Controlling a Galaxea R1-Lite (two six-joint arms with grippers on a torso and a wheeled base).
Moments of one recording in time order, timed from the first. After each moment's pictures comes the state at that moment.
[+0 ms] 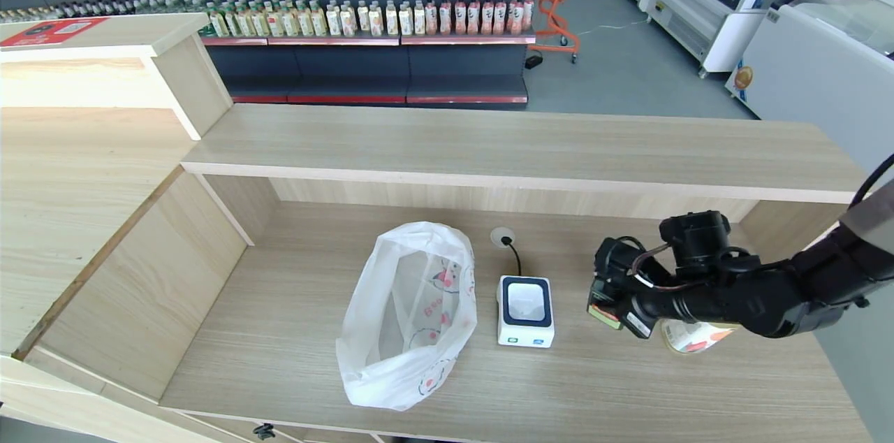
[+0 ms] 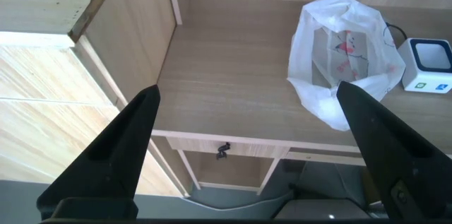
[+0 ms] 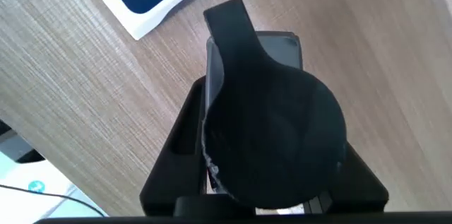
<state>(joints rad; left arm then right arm) 0.00 0.00 0.00 0.00 0.00 0.00 0.19 2.01 -0.81 -0.49 0.16 -0.77</state>
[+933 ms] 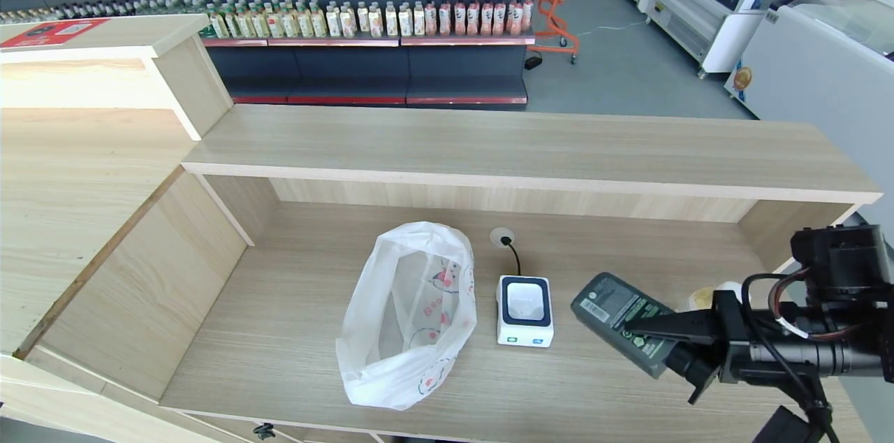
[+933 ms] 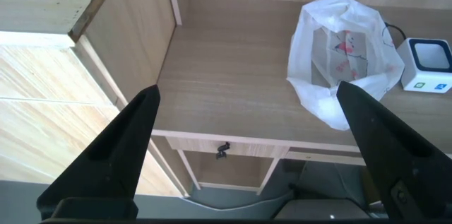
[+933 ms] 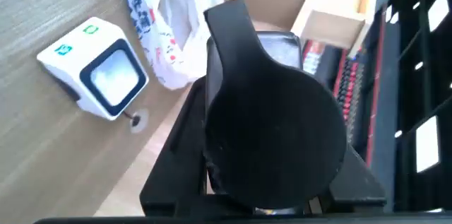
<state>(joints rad) 0.00 0.00 0.00 0.00 0.00 0.00 0.10 1.61 -0.50 -0.43 1.02 -2.62</state>
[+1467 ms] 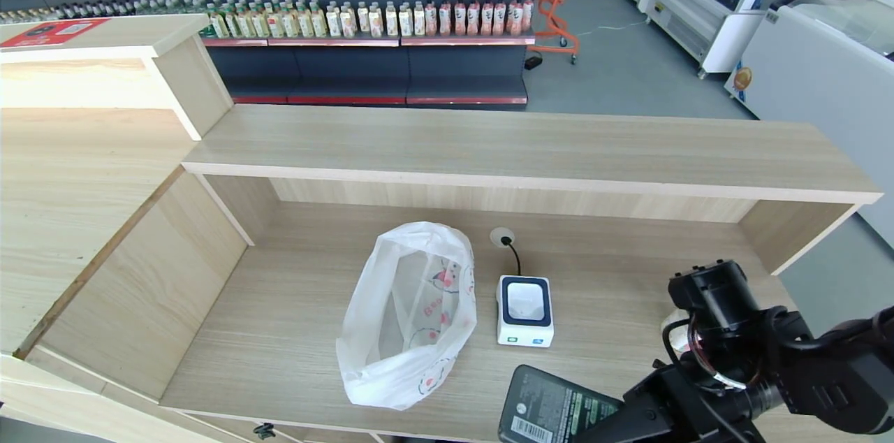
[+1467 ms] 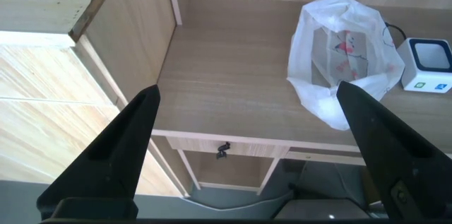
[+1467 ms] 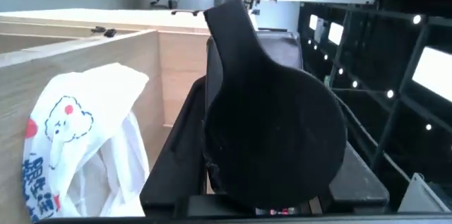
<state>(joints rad) 0.00 0.00 0.00 0.00 0.00 0.00 0.40 1.79 -0.53 -0.38 1.31 -2.80</state>
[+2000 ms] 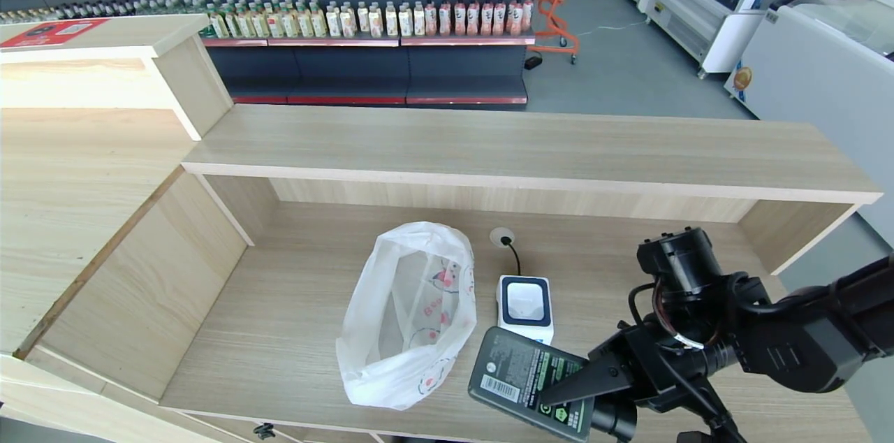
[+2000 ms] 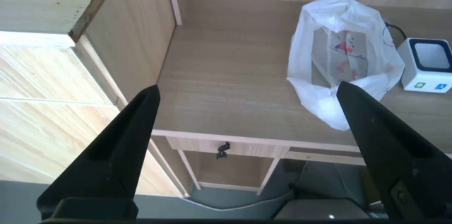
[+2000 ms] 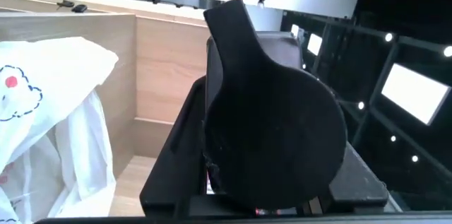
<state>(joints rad) 0.00 0.00 0.00 0.00 0.00 0.00 0.44 1.85 -0.70 -0.39 1.32 -2.80</state>
